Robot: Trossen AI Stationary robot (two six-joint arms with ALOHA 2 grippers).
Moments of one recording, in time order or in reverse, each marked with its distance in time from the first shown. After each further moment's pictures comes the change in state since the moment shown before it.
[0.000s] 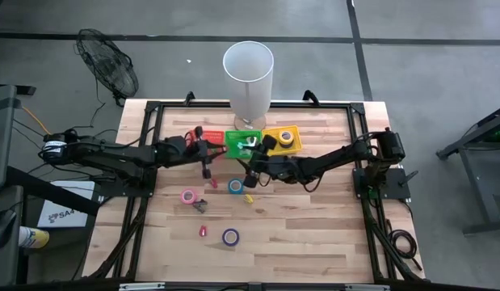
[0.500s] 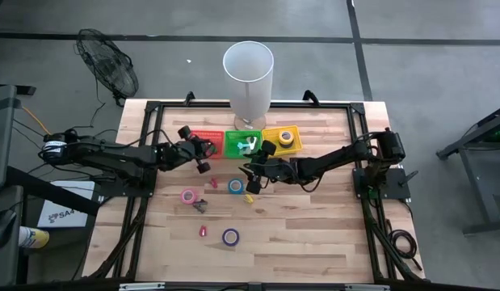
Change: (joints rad) left arm 0.001 0.000 0.000 -0.356 -0.357 -0.216; right arm 0.002 0.000 -0.001 -0.148 -0.112 0.155
